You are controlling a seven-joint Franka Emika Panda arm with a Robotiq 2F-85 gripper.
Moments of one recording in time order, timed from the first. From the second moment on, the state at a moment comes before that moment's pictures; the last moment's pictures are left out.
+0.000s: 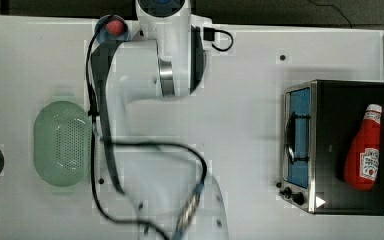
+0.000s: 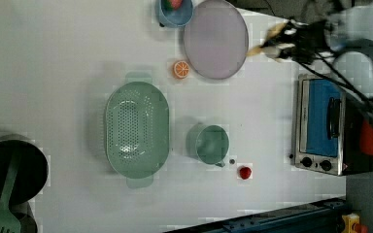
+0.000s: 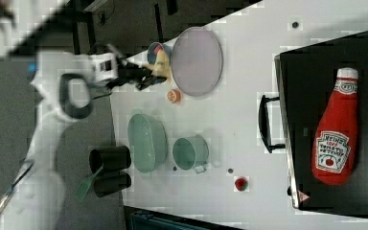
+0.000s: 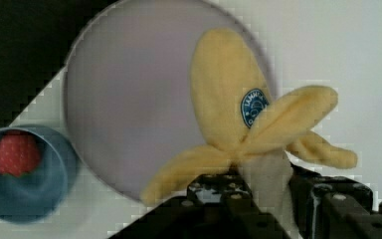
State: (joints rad) arm 0.03 0.55 0.08 -1.54 -0.03 0.52 0.13
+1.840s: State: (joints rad) arm 0.06 0.42 0.05 -1.57 -0.01 0.39 0.13
